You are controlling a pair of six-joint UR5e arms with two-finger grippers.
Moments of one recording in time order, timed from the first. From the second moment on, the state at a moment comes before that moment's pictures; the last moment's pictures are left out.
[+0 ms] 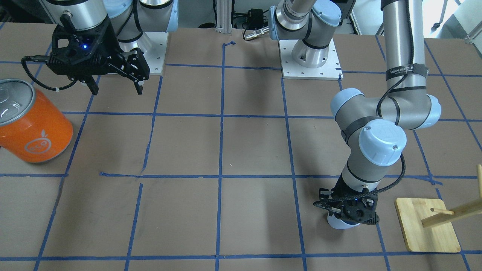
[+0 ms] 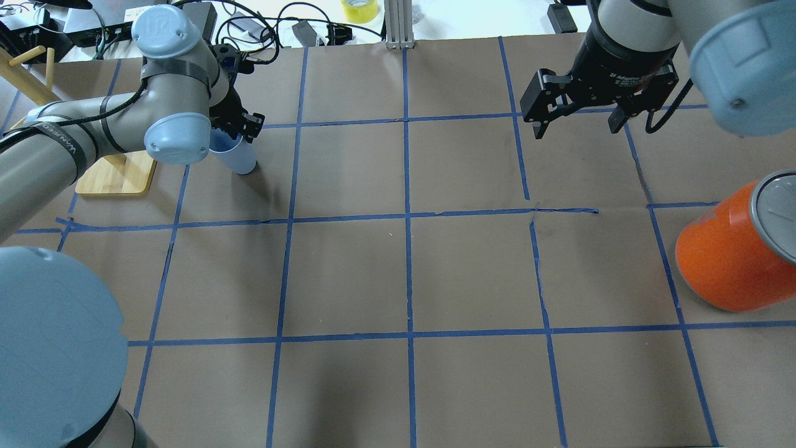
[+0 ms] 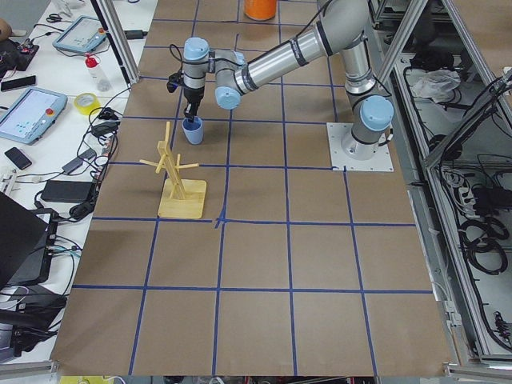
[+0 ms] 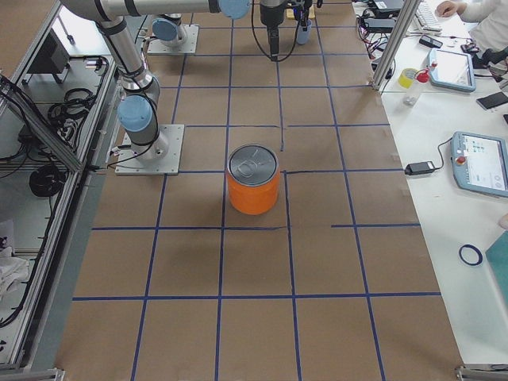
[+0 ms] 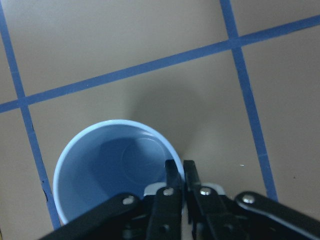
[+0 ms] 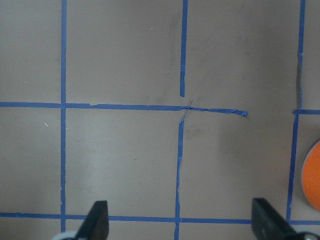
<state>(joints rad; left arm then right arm) -1.48 -2.05 -1.62 -0.83 1.62 0.32 1.62 -1.60 1.58 -1.63 -1.57 0.01</state>
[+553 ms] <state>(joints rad) -1.49 -1.89 -1.57 -1.08 1.61 0.27 1.62 -1.60 1.58 -1.63 -1.57 0.01</state>
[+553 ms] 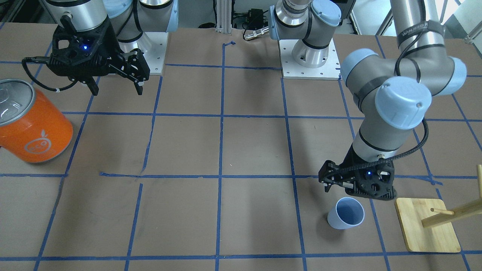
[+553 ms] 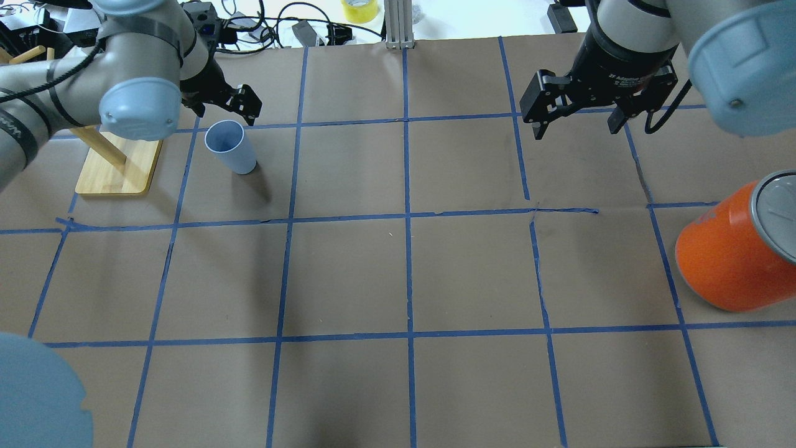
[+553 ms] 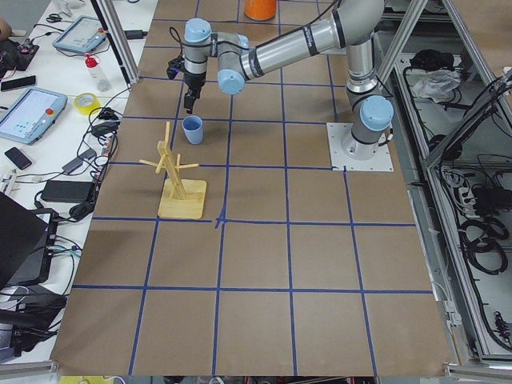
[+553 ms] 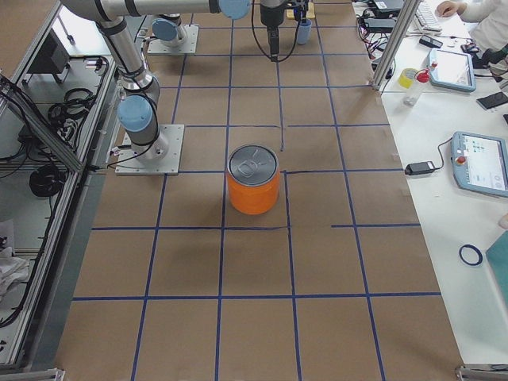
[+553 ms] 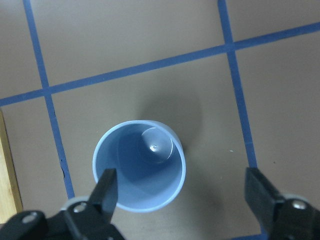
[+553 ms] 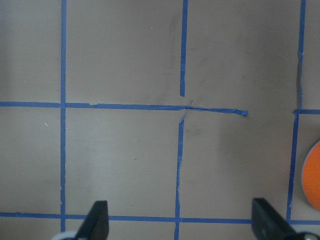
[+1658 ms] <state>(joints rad) -1.59 -1.58 -1.52 -1.59 1.58 0.13 1.62 -1.60 1.58 -1.63 -1.57 0.01</state>
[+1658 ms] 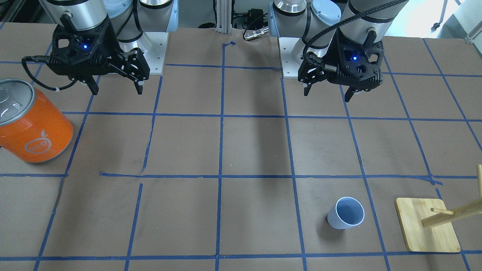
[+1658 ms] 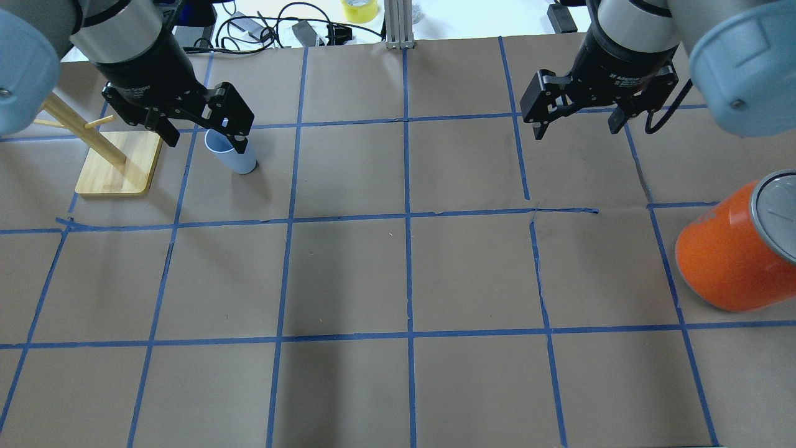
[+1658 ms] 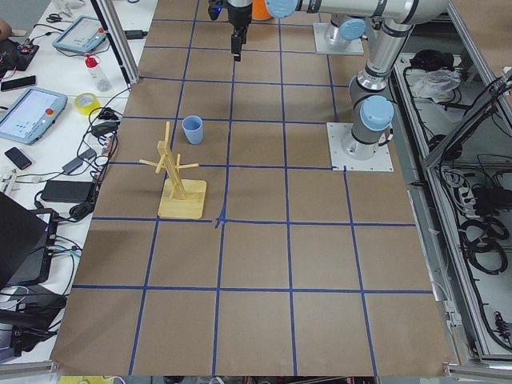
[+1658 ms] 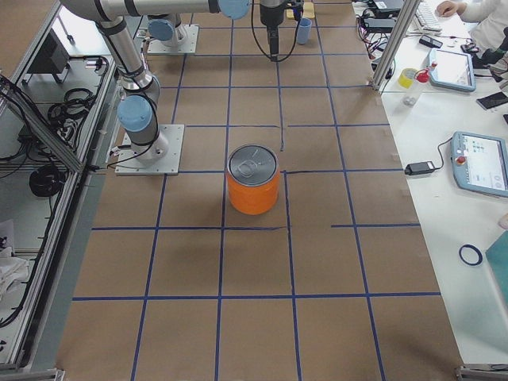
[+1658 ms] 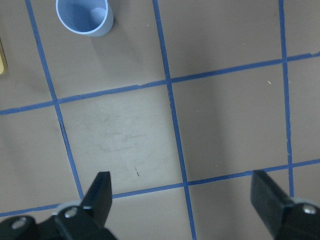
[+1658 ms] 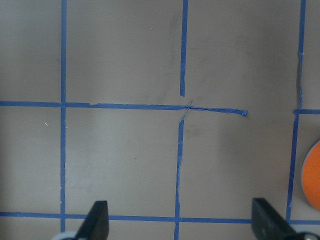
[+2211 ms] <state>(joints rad) -1.61 -1.57 -1.53 -1.52 1.59 0.04 1.62 -1.60 1.58 -1.63 -1.57 0.01</state>
